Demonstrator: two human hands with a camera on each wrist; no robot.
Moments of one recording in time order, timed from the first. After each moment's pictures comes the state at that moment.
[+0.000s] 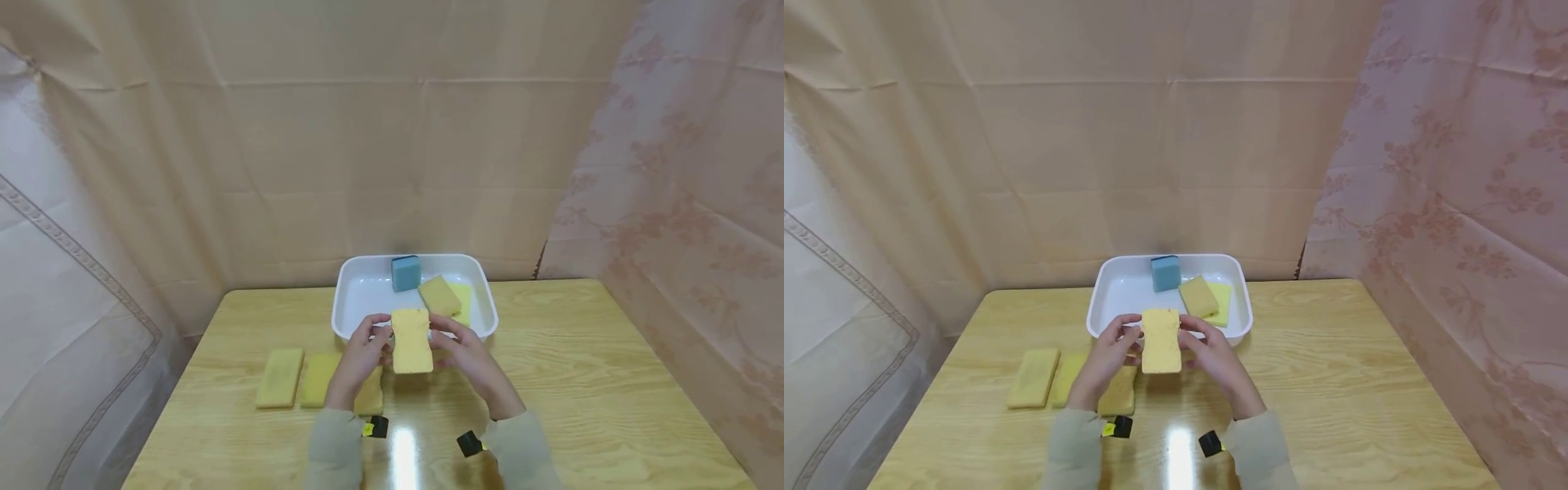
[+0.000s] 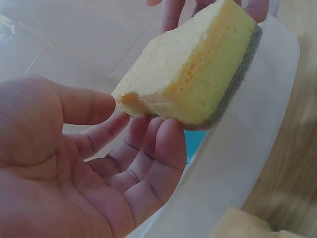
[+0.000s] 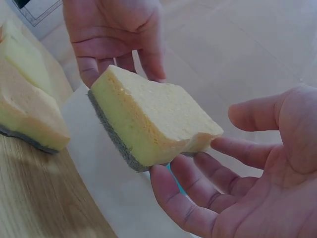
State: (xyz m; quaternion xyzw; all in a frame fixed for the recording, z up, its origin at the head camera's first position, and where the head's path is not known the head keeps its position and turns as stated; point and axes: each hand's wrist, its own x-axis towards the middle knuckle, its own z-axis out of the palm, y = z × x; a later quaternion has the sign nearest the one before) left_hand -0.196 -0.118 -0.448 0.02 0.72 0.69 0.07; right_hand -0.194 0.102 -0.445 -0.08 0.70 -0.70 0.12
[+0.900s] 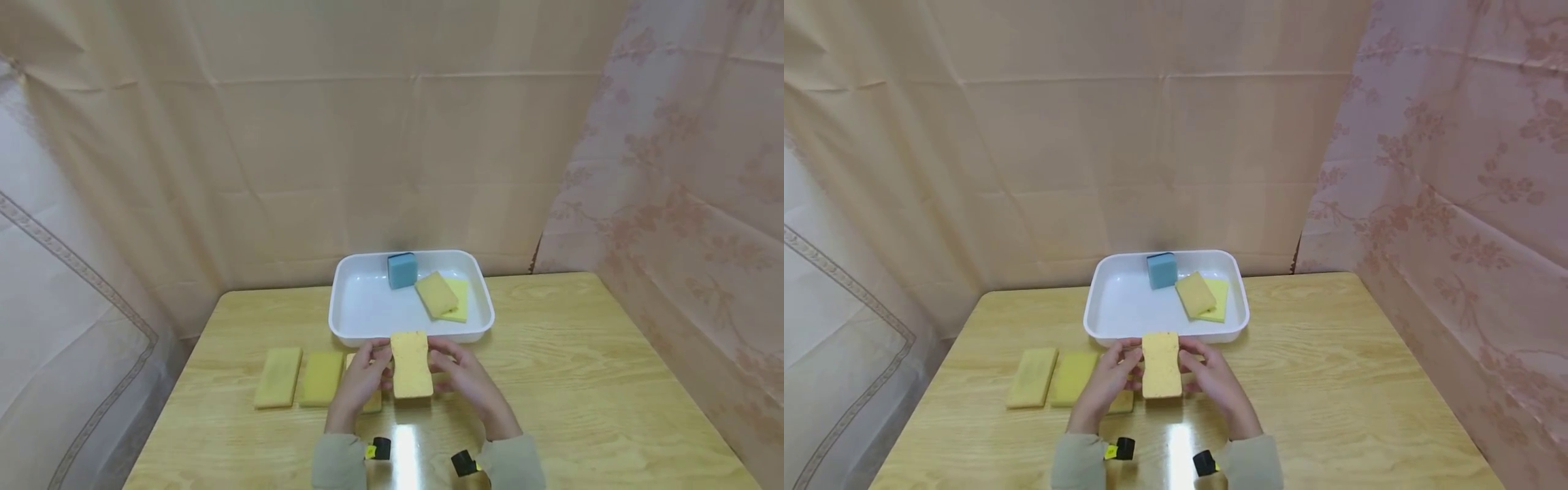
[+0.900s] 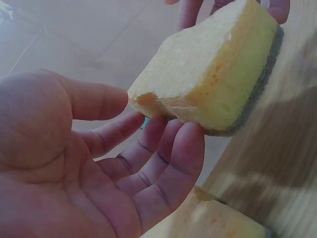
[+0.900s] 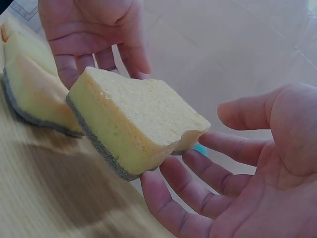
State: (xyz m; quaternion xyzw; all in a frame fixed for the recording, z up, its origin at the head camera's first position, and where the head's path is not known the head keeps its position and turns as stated) left_hand -0.168 -0.115 -0.474 -0.01 0.73 0.68 0.10; right_hand -0.168 0.104 -0.474 -0.05 0.70 -0.70 0.14
